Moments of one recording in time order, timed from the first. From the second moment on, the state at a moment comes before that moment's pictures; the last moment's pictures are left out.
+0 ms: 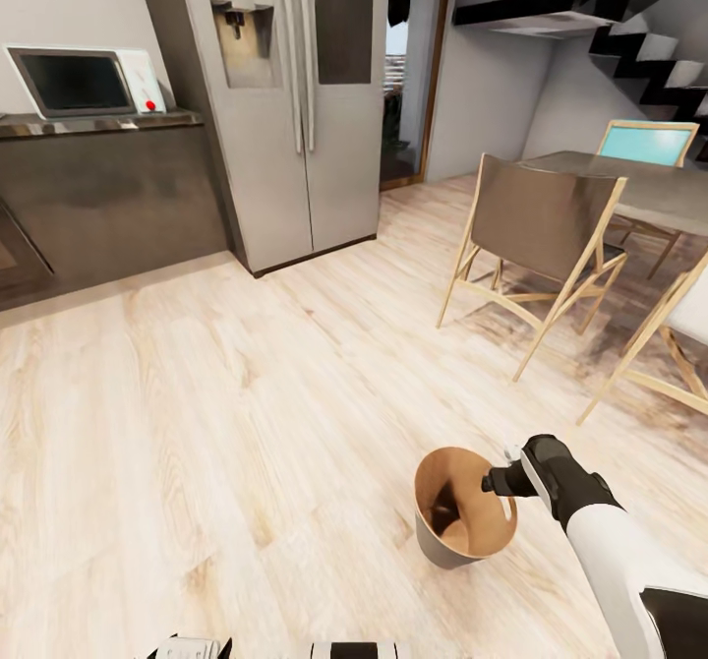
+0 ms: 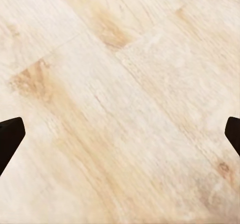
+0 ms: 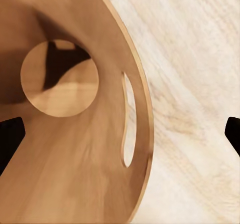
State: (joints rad) left arm 0.08 0.04 0.11 -1.01 -0.01 -0.09 -0.20; right arm -0.82 -0.14 -0.11 -0.52 0.20 0.84 0.19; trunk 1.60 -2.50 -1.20
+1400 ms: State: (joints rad) left arm 0.08 0.04 0.11 -1.01 -0.01 -0.09 -0.20; right arm -0.82 -0.14 -0.11 -0.52 0.20 0.83 0.20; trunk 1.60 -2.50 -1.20
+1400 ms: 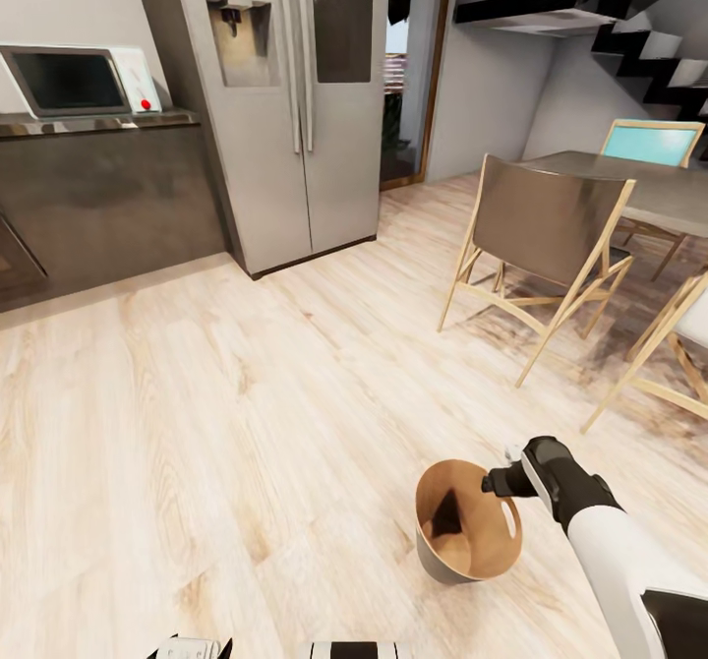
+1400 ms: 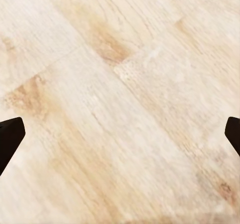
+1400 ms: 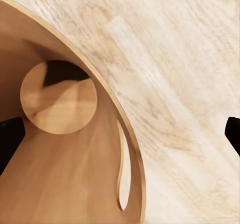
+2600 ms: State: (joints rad) left arm 0.08 0.04 0.11 -1.01 -0.02 -0.09 -0.20; right arm -0.81 -0.15 -0.11 -0.52 0.20 0.83 0.19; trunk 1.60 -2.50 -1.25
